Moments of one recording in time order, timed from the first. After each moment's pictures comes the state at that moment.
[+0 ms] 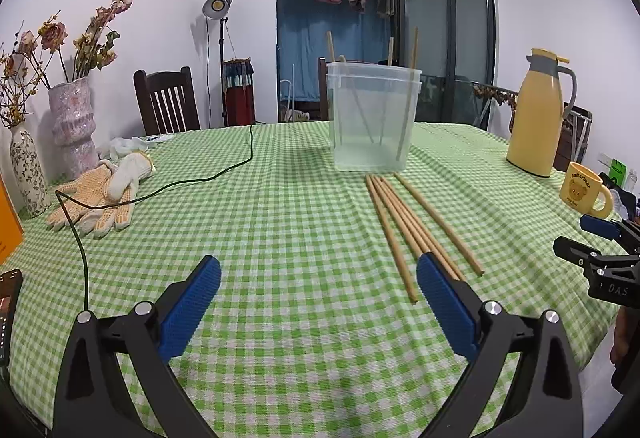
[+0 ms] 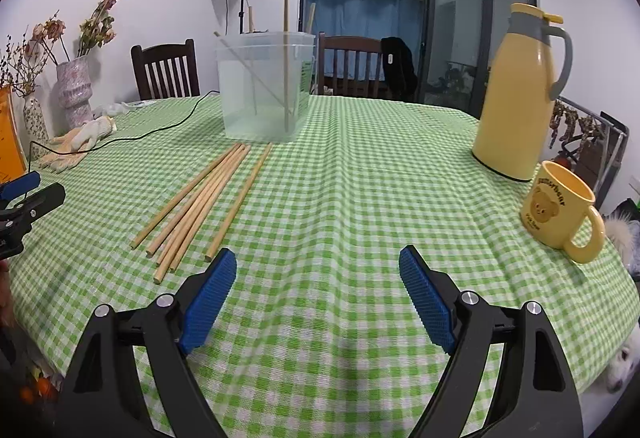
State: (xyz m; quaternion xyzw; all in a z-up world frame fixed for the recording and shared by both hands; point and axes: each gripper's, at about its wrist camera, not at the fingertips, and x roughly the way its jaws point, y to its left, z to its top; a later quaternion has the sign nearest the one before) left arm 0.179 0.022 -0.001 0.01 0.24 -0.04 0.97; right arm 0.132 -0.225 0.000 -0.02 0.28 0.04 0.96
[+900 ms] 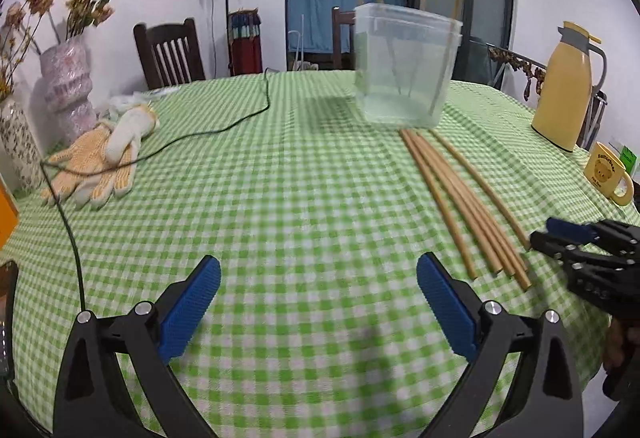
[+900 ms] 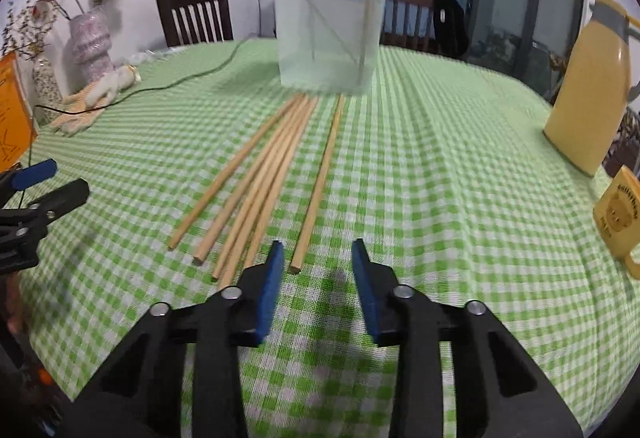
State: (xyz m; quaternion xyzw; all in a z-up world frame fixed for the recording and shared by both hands) left arm 0.222 0.049 -0.019 0.01 0.33 -0.03 0.94; right arm 0.188 -0.156 -0.024 -0.04 0.38 0.10 0.92
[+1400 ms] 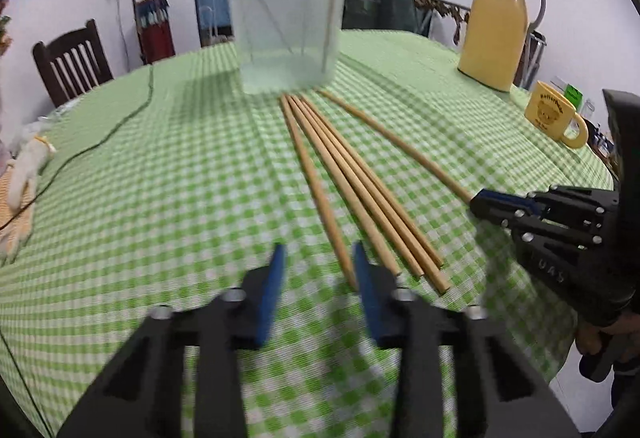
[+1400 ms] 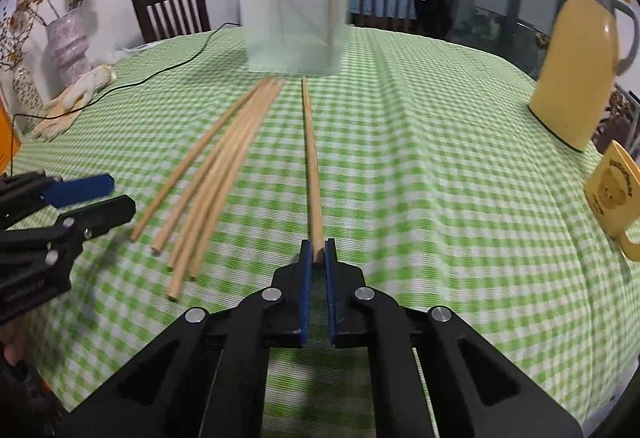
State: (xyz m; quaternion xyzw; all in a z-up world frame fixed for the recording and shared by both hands) left arm 0.258 -0.032 -0.033 0.06 0.40 -0.17 0.90; right arm 0.193 -0.182 -0.028 -0.03 0.40 0.06 0.91
